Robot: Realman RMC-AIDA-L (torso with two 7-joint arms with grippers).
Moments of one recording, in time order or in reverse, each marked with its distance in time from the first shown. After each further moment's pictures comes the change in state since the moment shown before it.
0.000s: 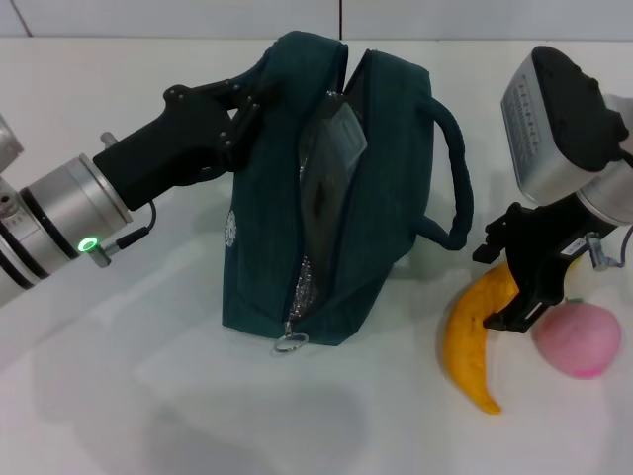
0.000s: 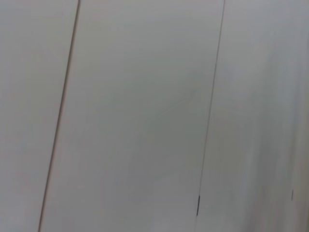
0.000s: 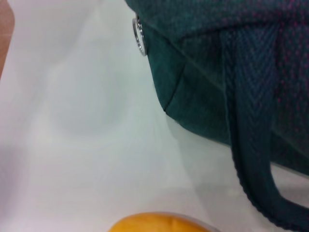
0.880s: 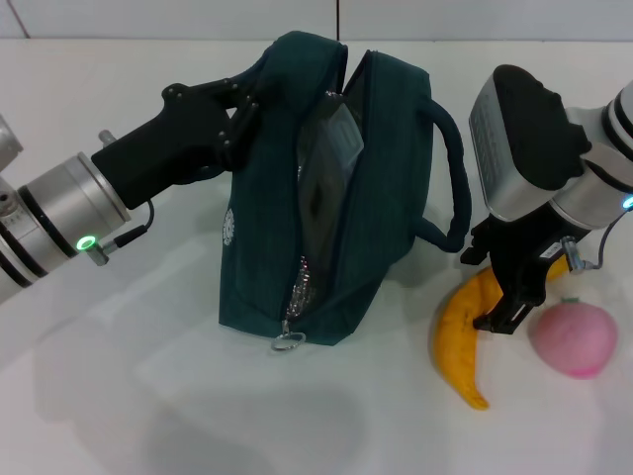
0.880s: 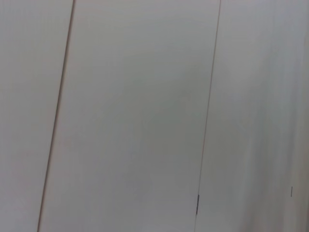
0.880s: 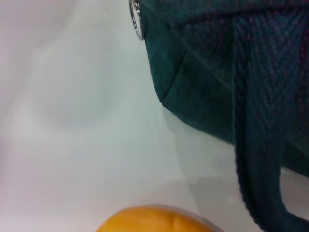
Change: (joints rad) left arm 0.000 0.002 -0.002 0.007 0.006 -0.003 0.005; right arm 0.040 0.001 -0.108 0.067 -0.001 0.084 0.025
